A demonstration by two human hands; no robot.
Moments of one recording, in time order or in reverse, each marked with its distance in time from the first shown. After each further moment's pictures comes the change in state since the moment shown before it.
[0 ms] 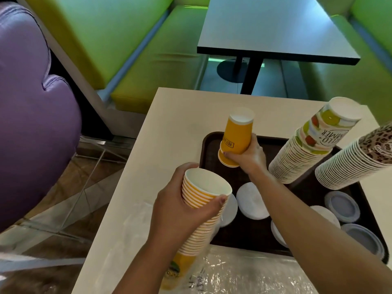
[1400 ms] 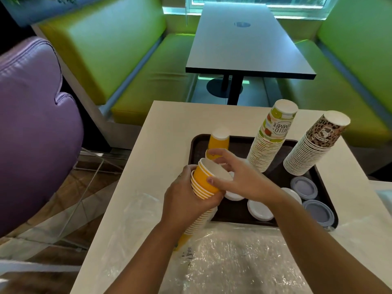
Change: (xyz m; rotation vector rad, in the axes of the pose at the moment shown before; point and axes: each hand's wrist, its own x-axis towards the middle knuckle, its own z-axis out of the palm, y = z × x) left_hand -0.041 0.019 0.023 0.181 -0.035 0.111; right_hand -0.153 -0.058 -0.095 -0.005 -0.541 -0.424
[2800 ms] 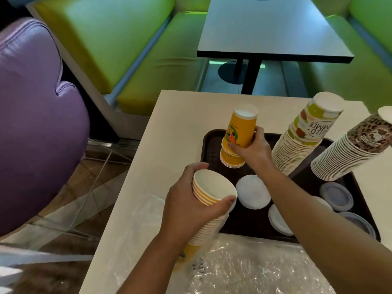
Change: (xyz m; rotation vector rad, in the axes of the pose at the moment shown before) left_hand 0.020 -0.011 -0.014 -0.110 0.018 -0.058; right_hand 0.116 0.093 -0.002 0.045 0.578 0.335
